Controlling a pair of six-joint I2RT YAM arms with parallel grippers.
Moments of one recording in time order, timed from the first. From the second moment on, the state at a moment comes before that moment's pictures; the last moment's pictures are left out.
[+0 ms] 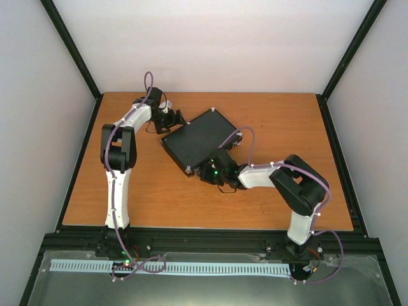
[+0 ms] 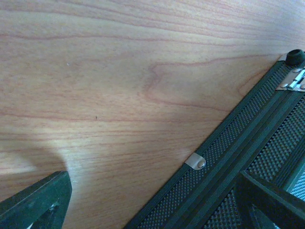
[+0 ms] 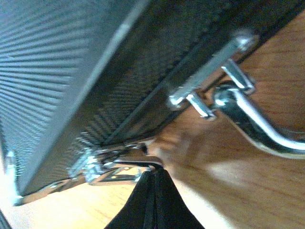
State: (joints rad) left arm -0.14 2.37 1.95 -0.75 0.44 -0.41; right arm 0.79 1.80 0.84 0.18 -0.20 0.96
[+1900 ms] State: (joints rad) left arm -0.12 2.48 2.11 -0.76 0.55 -0.55; right arm 0.57 1.55 0.89 -0.13 -0.01 0.78
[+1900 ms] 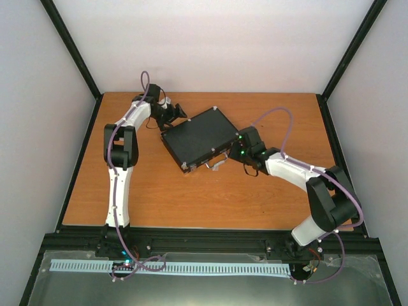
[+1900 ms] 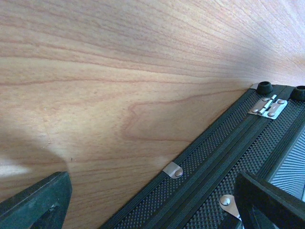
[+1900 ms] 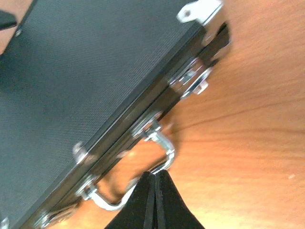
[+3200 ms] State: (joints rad) left arm -0.08 2.61 2.33 -0.78 0.62 -0.66; right arm 0.36 1.74 0.85 -0.09 -0.19 0.74
